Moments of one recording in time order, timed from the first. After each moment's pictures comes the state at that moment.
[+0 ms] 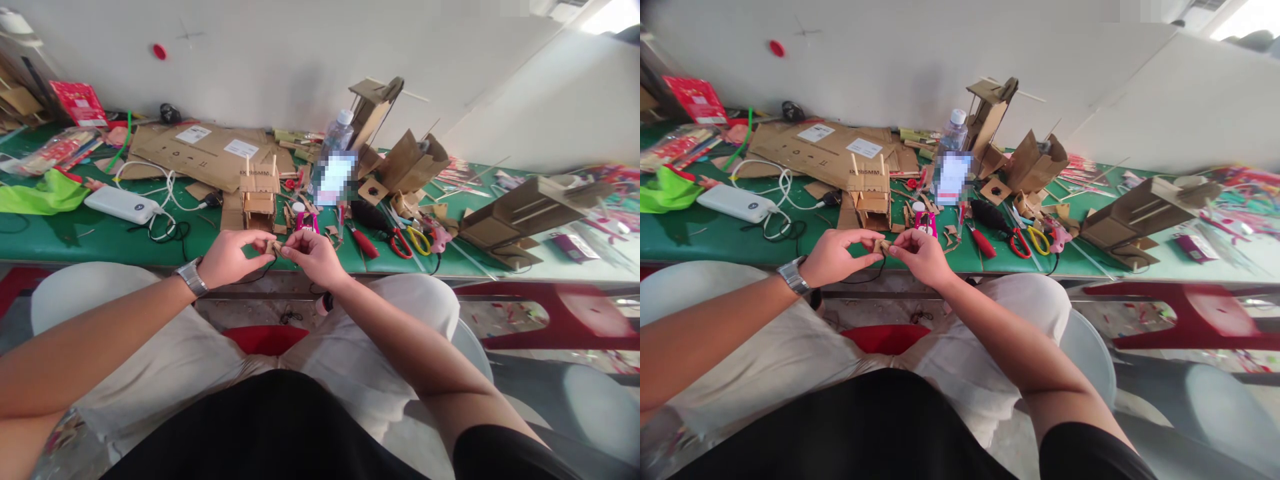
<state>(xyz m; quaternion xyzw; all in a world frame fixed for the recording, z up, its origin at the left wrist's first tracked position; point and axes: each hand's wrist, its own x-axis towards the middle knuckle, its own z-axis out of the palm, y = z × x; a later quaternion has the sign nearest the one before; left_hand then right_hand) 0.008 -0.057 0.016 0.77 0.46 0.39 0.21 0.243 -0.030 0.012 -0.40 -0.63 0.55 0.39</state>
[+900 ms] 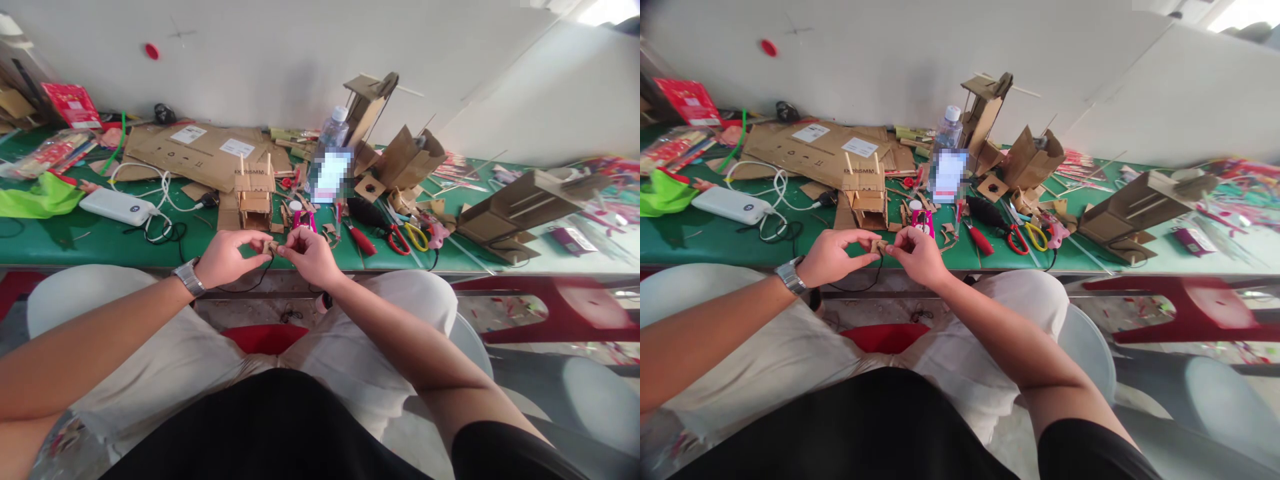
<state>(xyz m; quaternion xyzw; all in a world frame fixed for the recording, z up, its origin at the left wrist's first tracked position) 0.006 -0.054 0.008 0.78 0.44 0.39 0.19 0.239 -0.032 0.009 -0.42 -0.65 0.50 0.40</state>
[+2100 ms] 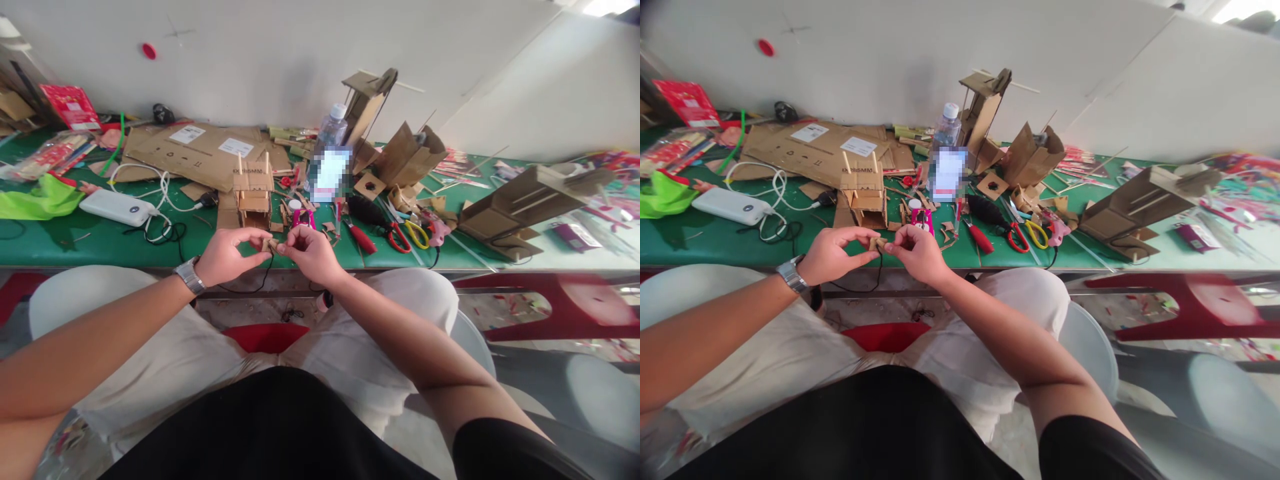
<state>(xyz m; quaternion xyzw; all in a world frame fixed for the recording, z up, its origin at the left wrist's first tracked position) 0.006 -0.053 0.009 0.78 0.44 0.40 0.21 0.241 -0.032 0.016 -0.41 -0.63 0.52 0.40</state>
